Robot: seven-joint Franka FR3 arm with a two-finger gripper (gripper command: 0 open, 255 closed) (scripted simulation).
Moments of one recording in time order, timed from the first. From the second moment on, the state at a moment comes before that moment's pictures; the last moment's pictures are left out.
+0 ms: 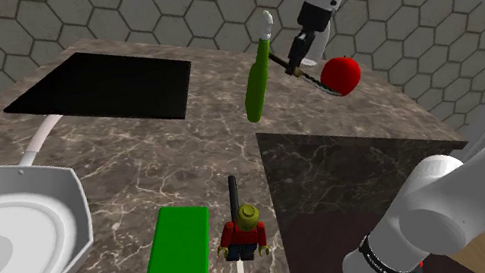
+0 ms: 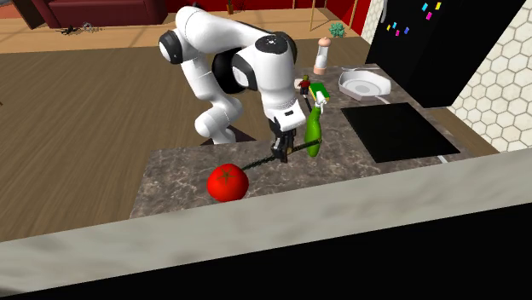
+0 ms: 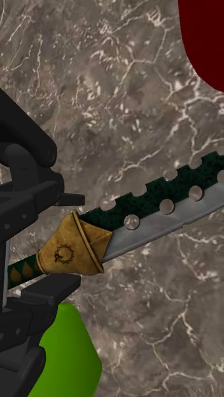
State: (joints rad) arm 0.01 -0.47 -0.22 -2.12 0.03 1.76 -0.45
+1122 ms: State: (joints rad) arm 0.13 -0.42 0.06 -2.07 0.11 1.79 -0.09
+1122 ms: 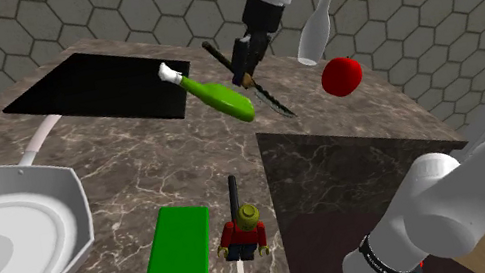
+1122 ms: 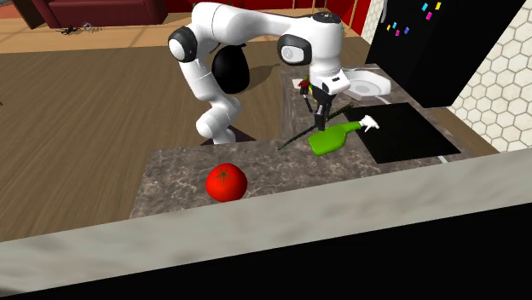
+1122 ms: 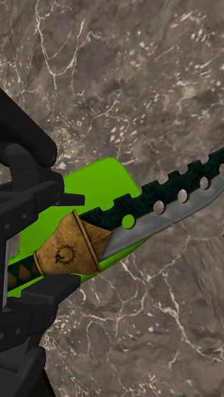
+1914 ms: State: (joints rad) arm 0.21 -0.23 0.26 -1.89 0.10 1.82 0.20
